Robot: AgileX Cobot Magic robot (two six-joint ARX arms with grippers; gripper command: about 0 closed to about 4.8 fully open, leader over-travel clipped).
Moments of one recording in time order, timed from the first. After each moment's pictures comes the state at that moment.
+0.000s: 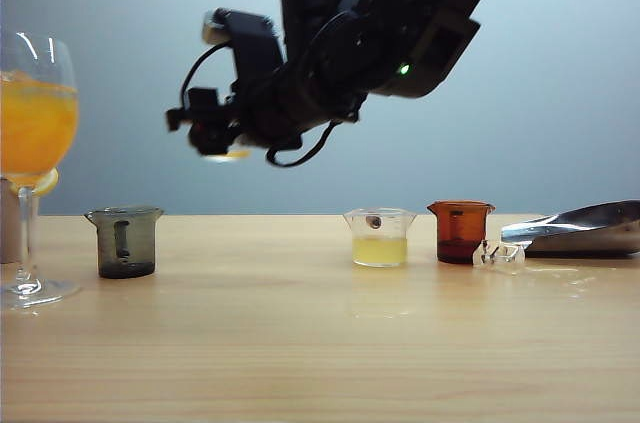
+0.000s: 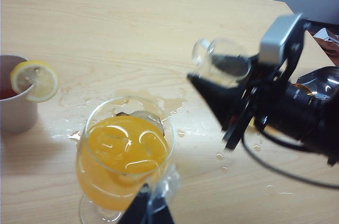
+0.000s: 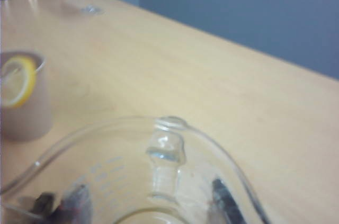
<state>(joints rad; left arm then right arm) -0.03 0.59 0.81 -0.60 0.31 -0.13 0.75 2.08 1.29 0.69 0.01 -0.09</state>
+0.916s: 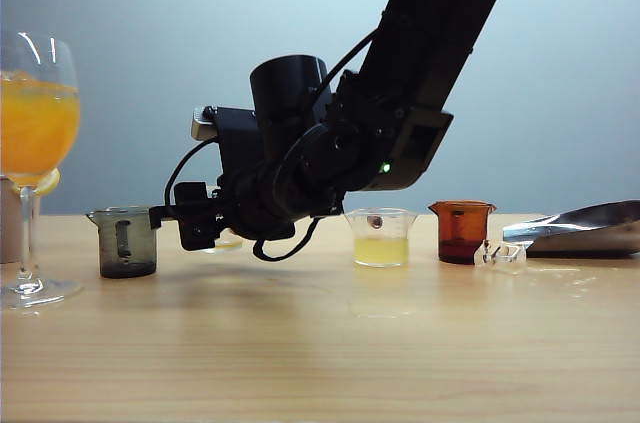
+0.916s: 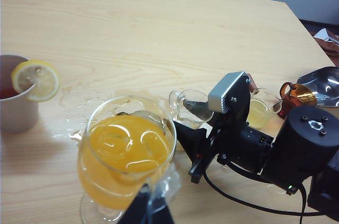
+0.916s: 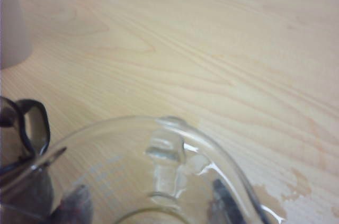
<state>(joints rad) -0.03 0.59 0.81 -0.60 0.31 -0.13 0.78 2.26 1.28 0.74 0.08 0.01</state>
